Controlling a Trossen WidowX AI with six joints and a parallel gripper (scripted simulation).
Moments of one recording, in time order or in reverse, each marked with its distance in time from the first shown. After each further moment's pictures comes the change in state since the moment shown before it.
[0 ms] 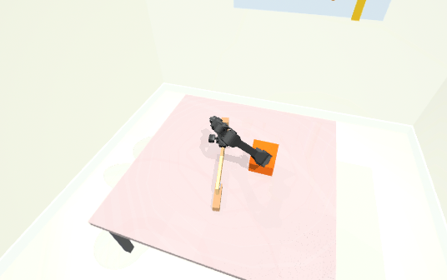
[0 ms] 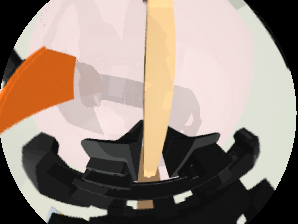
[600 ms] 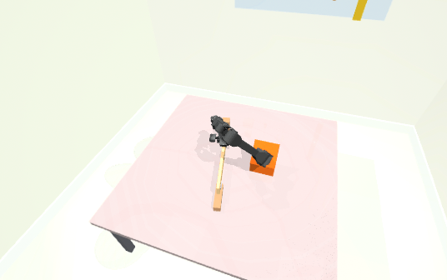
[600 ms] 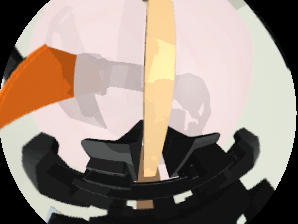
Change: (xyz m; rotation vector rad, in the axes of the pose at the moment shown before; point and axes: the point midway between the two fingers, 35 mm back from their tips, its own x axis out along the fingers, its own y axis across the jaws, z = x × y) arm -0.002 -0.001 -0.005 -0.001 0.000 0.001
